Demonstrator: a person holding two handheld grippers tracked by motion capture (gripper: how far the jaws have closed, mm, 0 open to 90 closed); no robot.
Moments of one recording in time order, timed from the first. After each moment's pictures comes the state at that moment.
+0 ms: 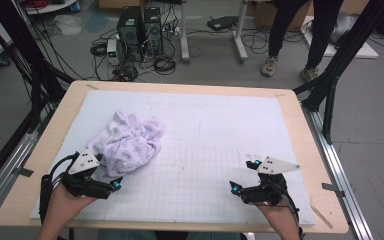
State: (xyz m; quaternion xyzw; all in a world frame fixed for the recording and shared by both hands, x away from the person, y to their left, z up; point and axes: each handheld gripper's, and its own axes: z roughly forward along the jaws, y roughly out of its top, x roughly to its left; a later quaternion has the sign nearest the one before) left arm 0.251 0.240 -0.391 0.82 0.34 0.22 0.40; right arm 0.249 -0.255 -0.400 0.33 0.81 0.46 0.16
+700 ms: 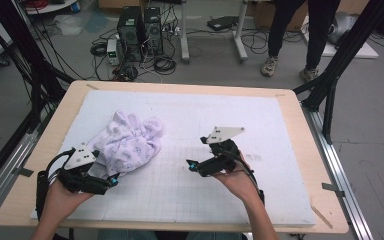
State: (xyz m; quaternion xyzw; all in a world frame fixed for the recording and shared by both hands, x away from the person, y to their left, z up) left arm 0.257 0.247 -0.384 0.82 0.34 0.22 0.40; right arm 0.322 -0.142 -0.368 0.22 0.85 0.47 0.11
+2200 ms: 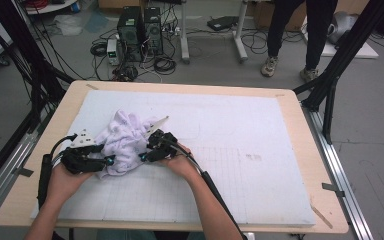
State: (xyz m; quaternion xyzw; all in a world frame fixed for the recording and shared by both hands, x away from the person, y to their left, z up) left arm 0.313 0.269 -0.404 0.83 0.37 0.19 0.36; right arm 0.396 0.009 -0.434 0.15 0.90 0.40 0.01
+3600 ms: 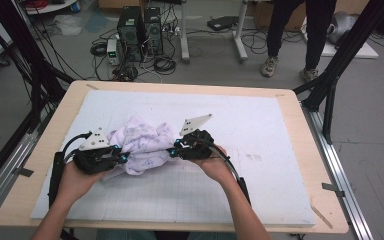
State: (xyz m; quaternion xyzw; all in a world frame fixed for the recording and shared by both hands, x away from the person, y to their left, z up) left arm 0.294 0.222 -0.365 0.84 0.29 0.18 0.42; right arm 0.358 -0.088 -0.375 0.14 0.88 0.45 0.04
